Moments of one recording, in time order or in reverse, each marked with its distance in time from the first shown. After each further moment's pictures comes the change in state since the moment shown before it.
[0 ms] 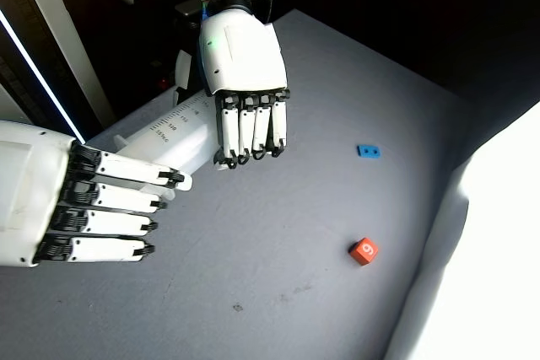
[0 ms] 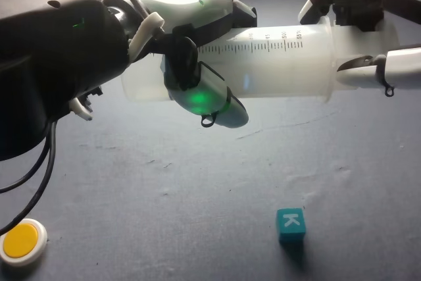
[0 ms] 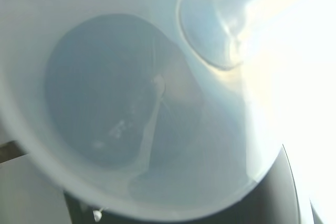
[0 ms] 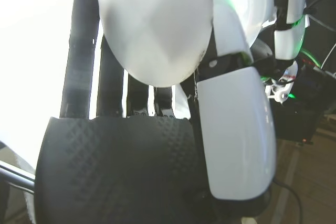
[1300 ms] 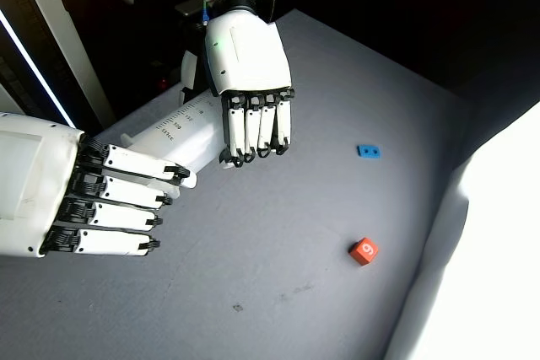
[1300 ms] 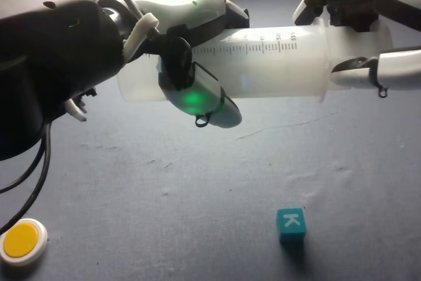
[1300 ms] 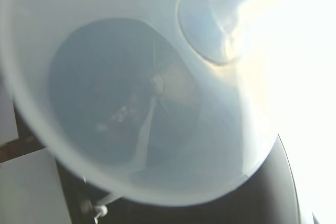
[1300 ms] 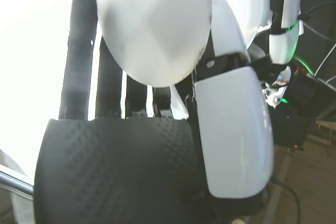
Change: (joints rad) left arm 0.004 0.004 0.001 -0.001 -0.014 0.002; right arm -0.008 -0.024 0.010 0.034 0.019 -0.080
